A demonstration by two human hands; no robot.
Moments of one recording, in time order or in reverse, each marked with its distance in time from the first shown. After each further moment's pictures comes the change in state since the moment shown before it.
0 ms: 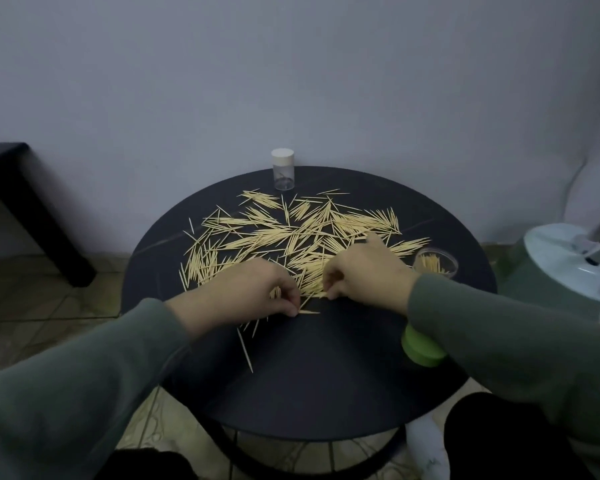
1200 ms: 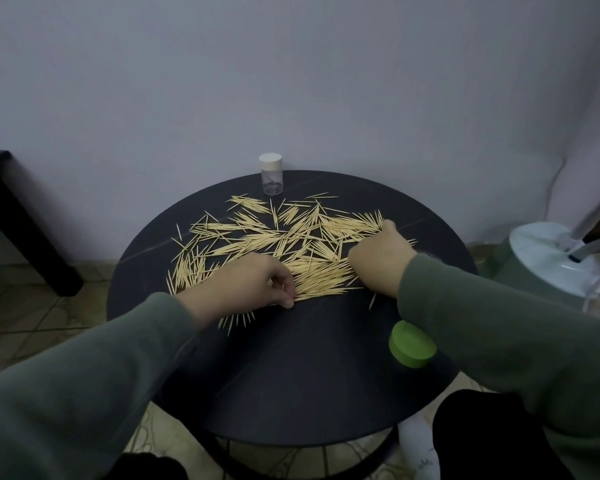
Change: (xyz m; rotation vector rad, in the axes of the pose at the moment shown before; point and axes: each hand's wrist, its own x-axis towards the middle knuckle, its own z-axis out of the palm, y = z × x) left_hand 0.024 0.001 0.000 -0.103 0.017 -0.163; right_hand 0.001 0.024 -0.013 -0.586 -0.261 0.175
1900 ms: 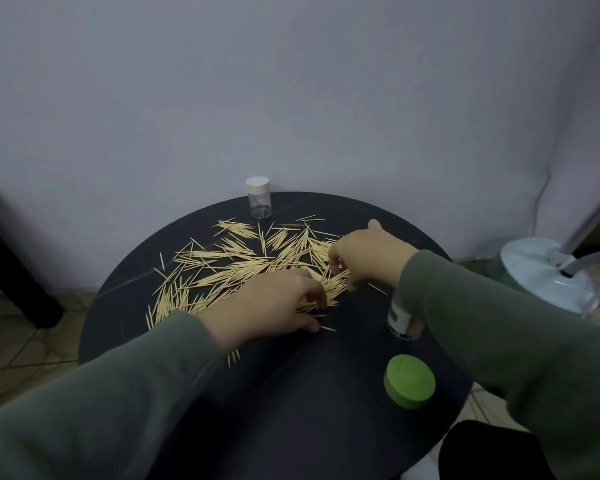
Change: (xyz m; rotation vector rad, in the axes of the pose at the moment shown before) left_hand 0.037 0.040 -0.003 0.323 -0.013 0.177; right_hand 0.041 0.038 -0.007 0.331 0.038 -0.042
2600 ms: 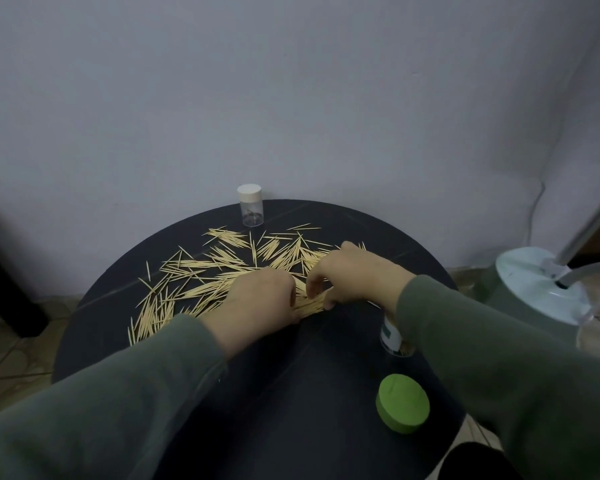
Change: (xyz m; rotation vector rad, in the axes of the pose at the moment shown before) left_hand 0.022 0.004 -0.003 0.099 0.042 -0.343; right_hand 0.011 0.002 0.015 0.143 0.092 -0.235
